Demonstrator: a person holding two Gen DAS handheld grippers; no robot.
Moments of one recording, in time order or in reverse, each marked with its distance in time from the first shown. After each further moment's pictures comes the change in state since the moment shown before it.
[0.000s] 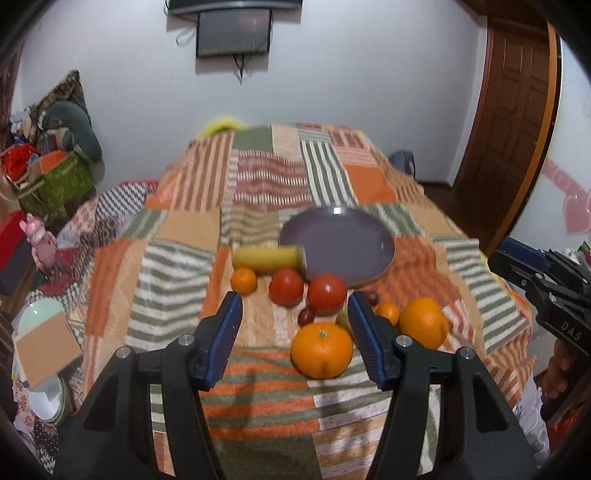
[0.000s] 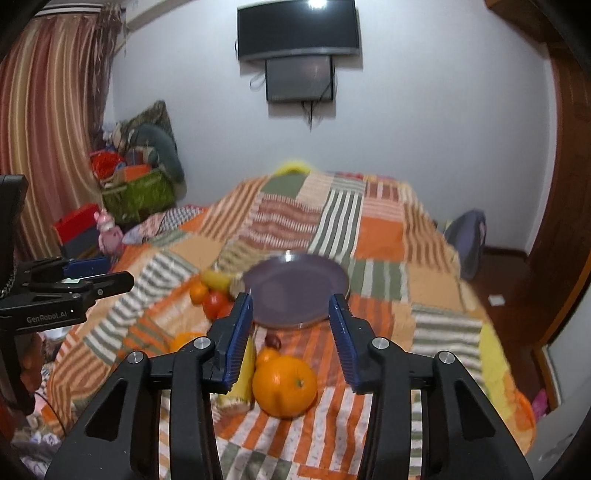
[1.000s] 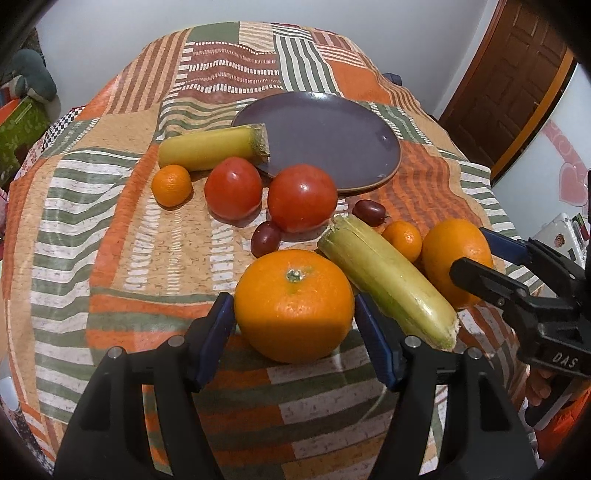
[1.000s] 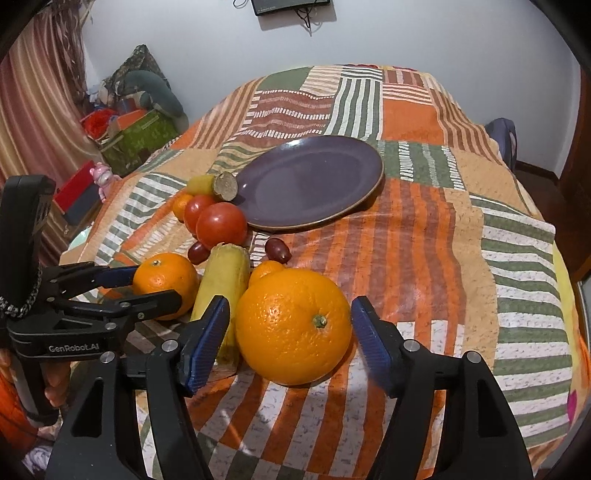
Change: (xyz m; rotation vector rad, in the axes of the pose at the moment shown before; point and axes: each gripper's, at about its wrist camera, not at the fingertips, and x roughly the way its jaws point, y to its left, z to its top) left arm 0.113 -0.013 -0.037 -0.011 0.318 -0.122; right arm 0.086 -0.017 -0.042 0.086 0.294 0.083
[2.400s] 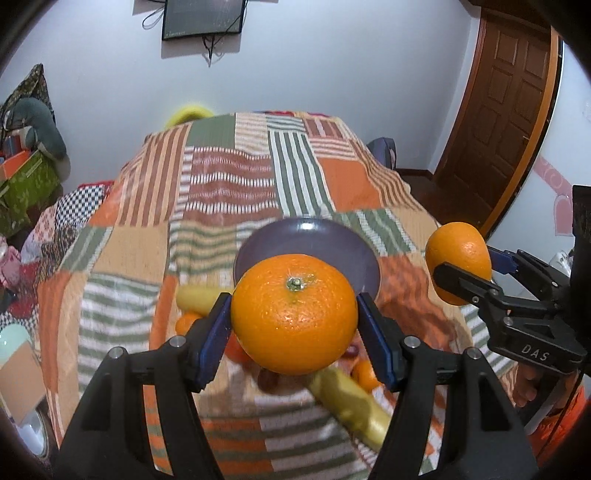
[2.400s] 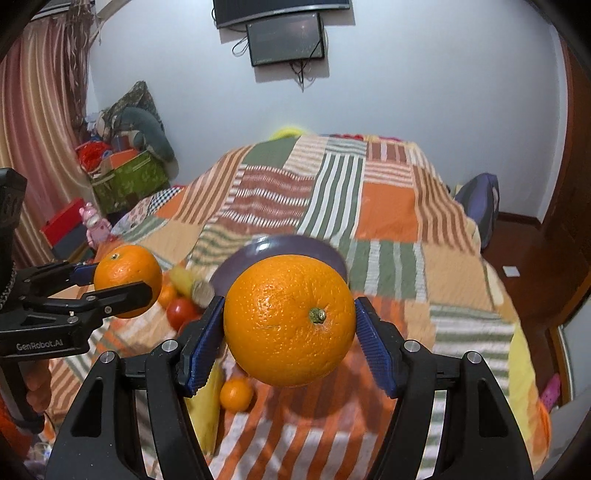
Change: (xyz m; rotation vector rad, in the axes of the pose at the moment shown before) left arm -0.065 -0.018 0.088 0.043 -0.272 0.024; right arm -0.031 -0.016 0.079 -0.044 -0.217 -0.086
